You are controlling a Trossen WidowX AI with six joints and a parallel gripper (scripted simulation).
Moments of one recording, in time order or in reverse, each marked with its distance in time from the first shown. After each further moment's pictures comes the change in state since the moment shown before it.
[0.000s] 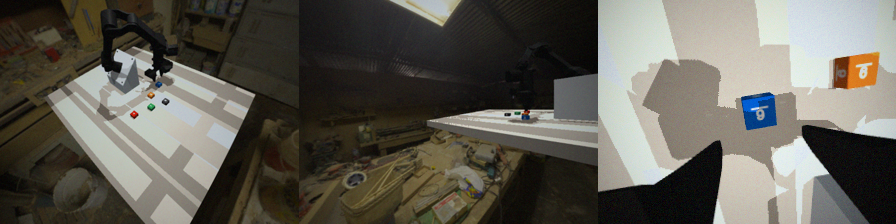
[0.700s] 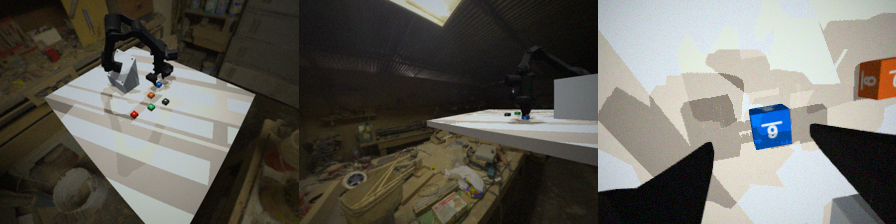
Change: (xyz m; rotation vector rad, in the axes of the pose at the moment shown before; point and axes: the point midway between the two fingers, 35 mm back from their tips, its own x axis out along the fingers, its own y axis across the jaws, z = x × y) arm 0.028 0.003 0.005 0.006 -0.024 0.013
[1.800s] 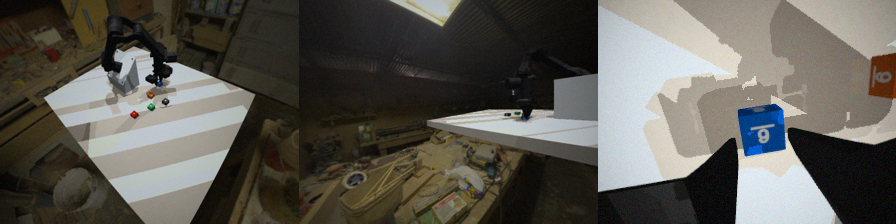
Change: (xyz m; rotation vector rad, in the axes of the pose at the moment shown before) arm 0.013 -0.002 -0.004 -0.006 0.010 -0.010
